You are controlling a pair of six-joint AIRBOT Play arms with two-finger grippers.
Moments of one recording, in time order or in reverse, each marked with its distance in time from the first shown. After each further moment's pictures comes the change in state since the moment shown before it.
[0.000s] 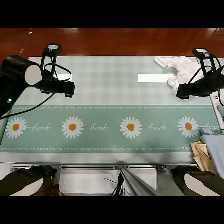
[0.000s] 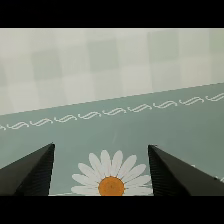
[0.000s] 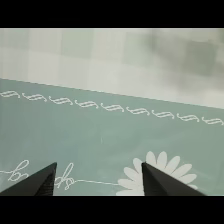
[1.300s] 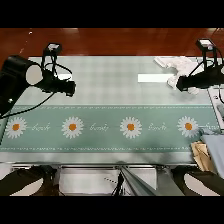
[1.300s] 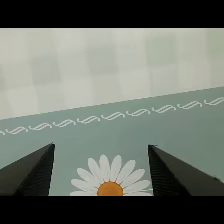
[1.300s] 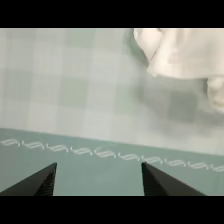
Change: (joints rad) left arm 0.000 -0.008 0.000 0.000 0.029 0.000; right arm 0.000 -0.001 0.000 -0.014 -0.203 0.005
